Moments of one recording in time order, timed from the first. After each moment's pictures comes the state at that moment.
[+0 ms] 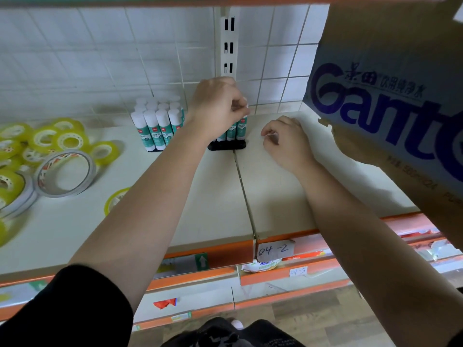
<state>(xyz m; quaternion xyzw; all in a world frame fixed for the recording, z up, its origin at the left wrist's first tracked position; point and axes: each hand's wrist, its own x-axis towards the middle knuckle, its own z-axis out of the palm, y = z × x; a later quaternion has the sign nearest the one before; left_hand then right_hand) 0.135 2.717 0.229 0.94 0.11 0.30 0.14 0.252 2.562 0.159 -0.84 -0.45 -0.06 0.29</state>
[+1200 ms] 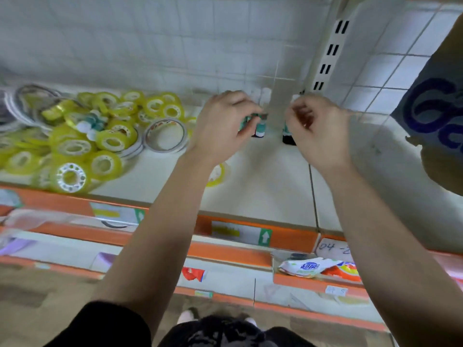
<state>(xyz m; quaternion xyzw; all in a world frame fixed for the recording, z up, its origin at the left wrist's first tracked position) -0.024 2.722 0.224 0.91 0.16 0.38 0.05 0.136 2.610 0.223 -0.69 -0.54 -0.09 0.48</state>
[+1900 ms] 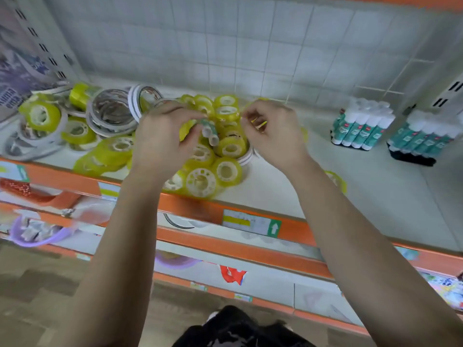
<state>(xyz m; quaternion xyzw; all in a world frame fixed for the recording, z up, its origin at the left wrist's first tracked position) -0.298 2.843 0.222 0.86 0.32 0.40 0.04 -0.094 2.775 0.216 -0.64 -0.62 0.01 0.45</state>
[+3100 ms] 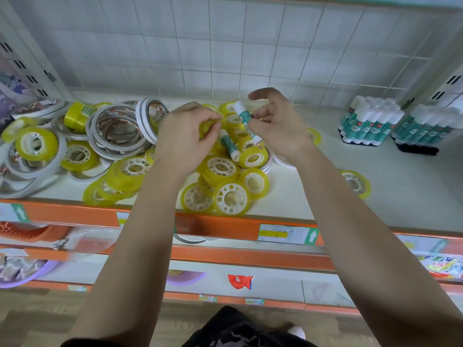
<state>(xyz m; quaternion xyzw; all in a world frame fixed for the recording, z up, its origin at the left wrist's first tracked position) -0.294 2.899 0.218 0.87 0.26 0.39 0.13 -0.122 2.810 0.230 -0.70 -0.47 0.20 0.51</state>
